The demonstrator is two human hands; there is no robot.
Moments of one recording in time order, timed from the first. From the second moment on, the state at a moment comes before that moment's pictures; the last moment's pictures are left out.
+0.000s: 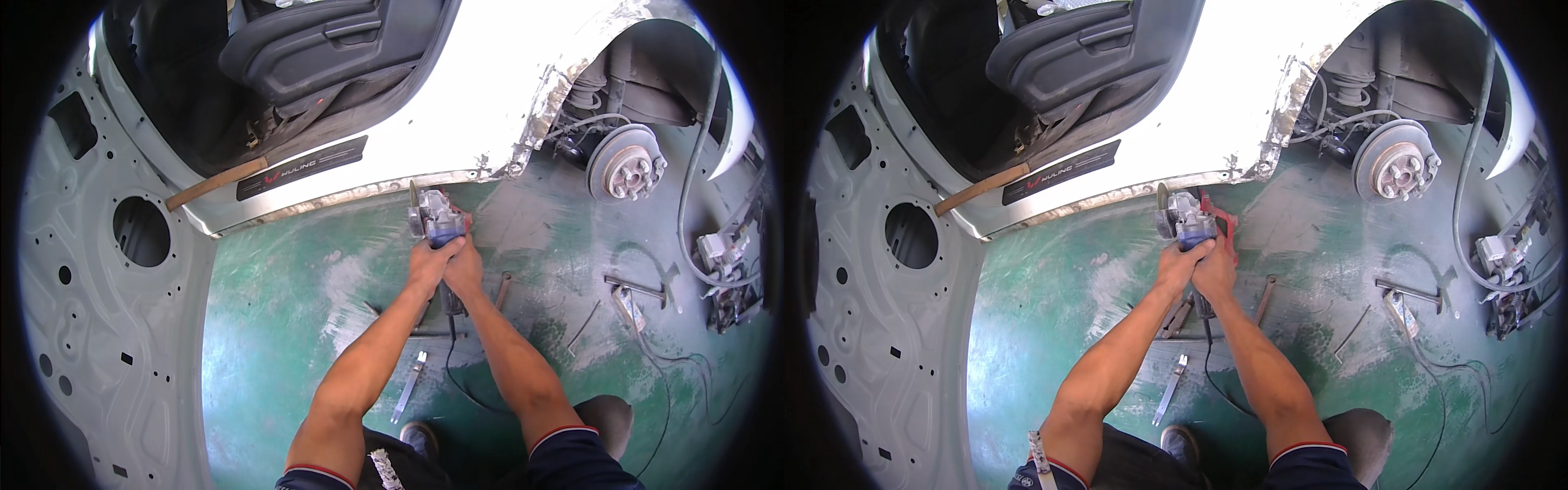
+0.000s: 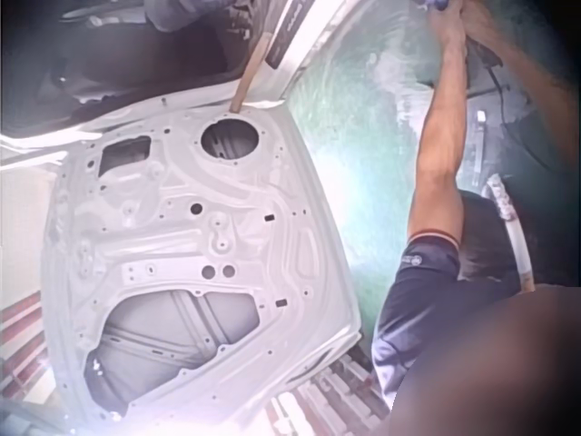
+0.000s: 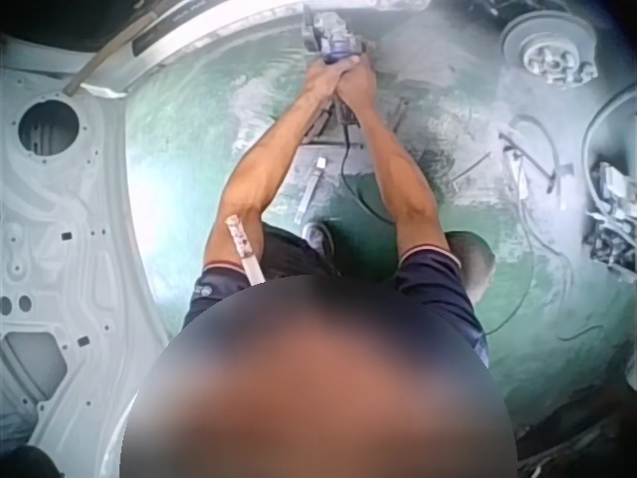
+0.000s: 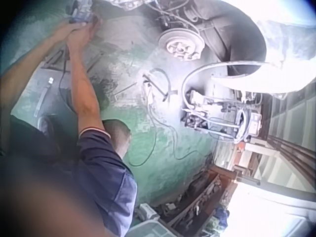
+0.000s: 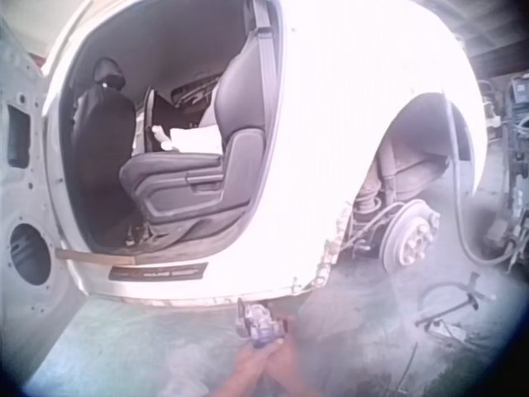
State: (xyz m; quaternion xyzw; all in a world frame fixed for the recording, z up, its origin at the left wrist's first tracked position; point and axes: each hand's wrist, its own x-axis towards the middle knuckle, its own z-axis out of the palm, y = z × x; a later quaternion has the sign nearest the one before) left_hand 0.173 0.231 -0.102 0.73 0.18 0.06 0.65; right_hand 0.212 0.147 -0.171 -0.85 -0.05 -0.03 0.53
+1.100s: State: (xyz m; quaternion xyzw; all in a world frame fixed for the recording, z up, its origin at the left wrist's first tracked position) left_hand 0.173 0.232 -0.101 0.73 0.19 0.04 0.66; right_hand 0.213 0.148 -0.174 -0.85 -0.04 0.00 0.52
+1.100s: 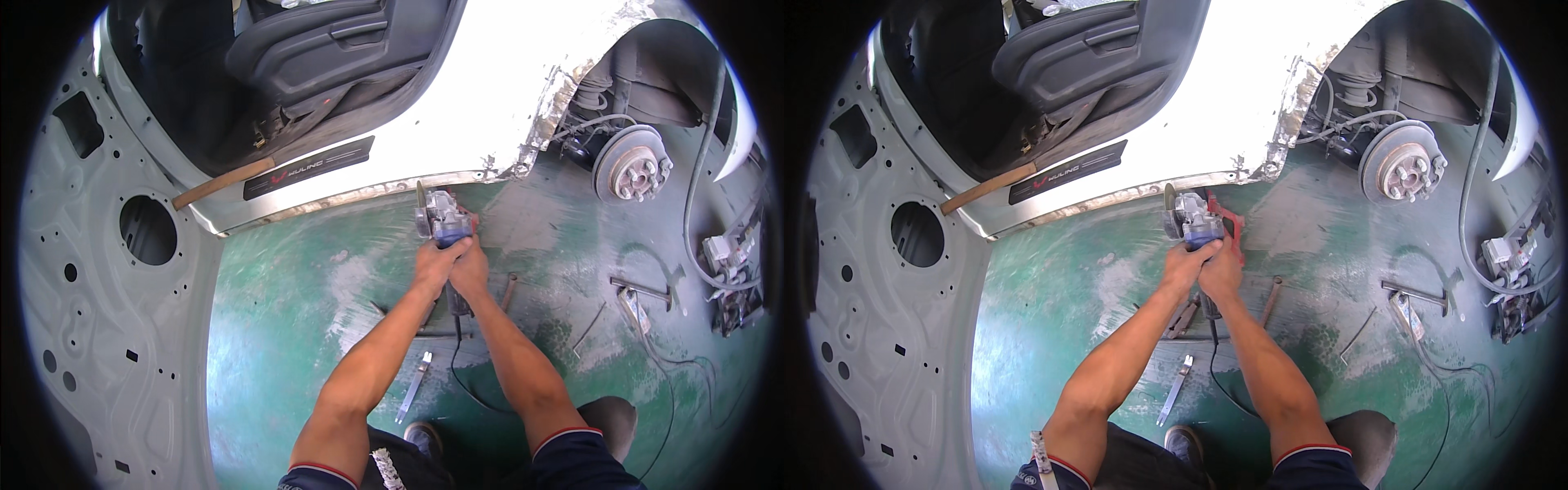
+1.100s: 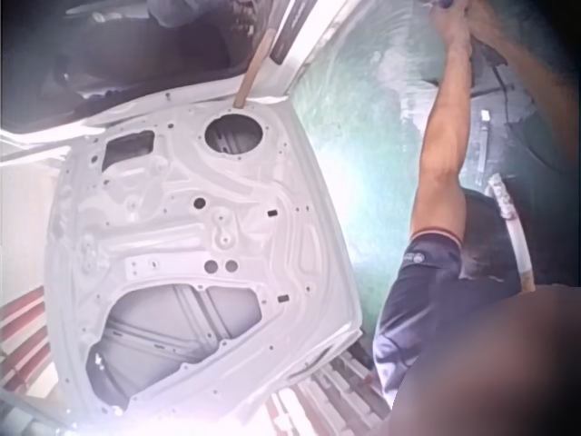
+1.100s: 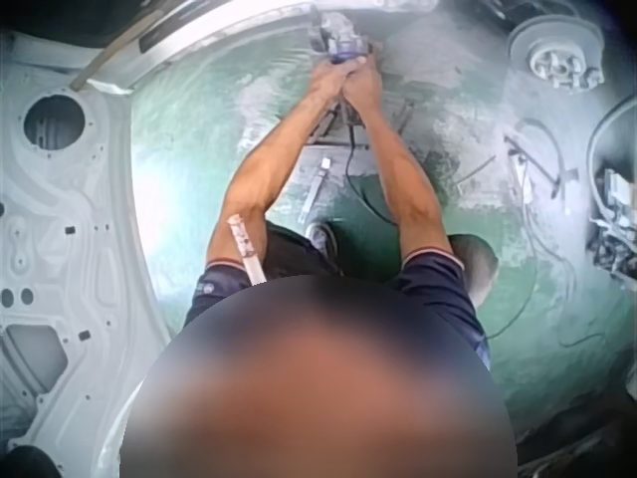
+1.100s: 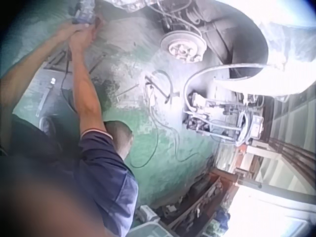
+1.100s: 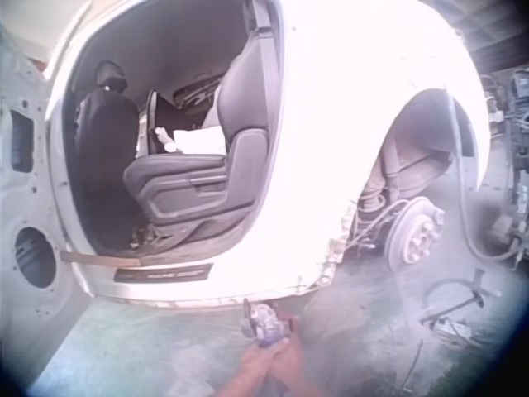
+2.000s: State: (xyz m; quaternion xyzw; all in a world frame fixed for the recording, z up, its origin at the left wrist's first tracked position) left_hand 0.171 0.231 -0.104 0.72 0.18 0.05 0.67; right_hand 0.214 0.154 -0.187 -0.82 -0.05 -0.13 0.55
